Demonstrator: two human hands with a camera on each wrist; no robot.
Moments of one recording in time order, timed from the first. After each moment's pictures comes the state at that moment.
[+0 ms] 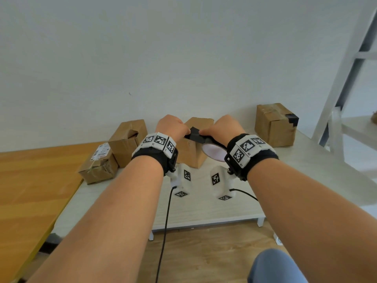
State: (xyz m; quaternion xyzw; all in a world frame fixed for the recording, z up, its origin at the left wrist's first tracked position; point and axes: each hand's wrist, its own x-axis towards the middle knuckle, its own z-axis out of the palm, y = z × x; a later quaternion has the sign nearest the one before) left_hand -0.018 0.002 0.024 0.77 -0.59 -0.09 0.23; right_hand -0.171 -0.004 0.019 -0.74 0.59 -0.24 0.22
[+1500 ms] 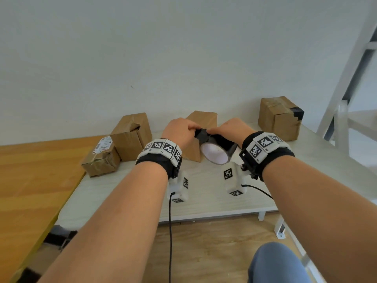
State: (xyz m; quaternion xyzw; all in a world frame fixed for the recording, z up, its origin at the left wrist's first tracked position) left_hand -0.019 0.013 -0.009 0.65 -0.71 -0.05 0.27; right_hand -0.181 -0.031 -0.009 -0.68 0.60 -0.25 0.35
